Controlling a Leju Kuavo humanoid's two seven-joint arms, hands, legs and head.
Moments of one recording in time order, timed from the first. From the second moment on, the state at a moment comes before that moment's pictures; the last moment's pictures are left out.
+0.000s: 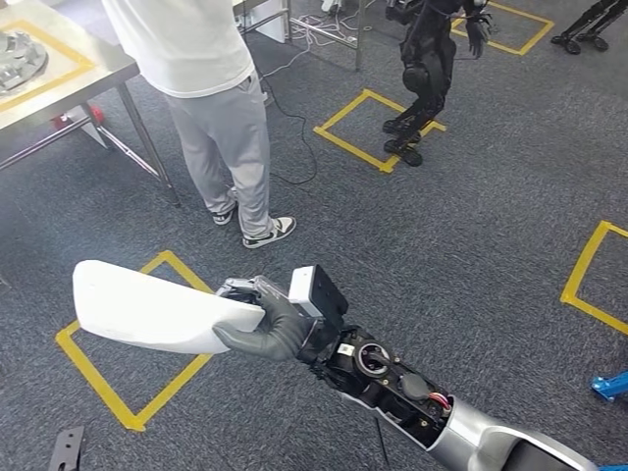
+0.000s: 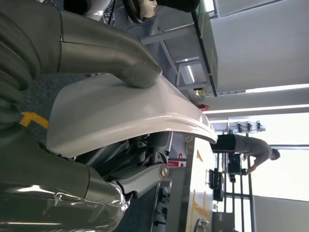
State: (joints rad) left arm -0.35 0.21 -0.78 -0.24 0.79 0.32 -0.15; right arm -0.34 -0.07 0.80 -1.58 -0.34 0.18 -0.26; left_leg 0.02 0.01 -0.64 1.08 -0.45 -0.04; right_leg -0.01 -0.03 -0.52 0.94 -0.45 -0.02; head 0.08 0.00
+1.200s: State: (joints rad) left arm -0.35 0.22 -0.78 -0.24 0.80 0.32 -0.15; right arm -0.37 -0.07 0.79 -1.58 -0.31 0.19 -0.24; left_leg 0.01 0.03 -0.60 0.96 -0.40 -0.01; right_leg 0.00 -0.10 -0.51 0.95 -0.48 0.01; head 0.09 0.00
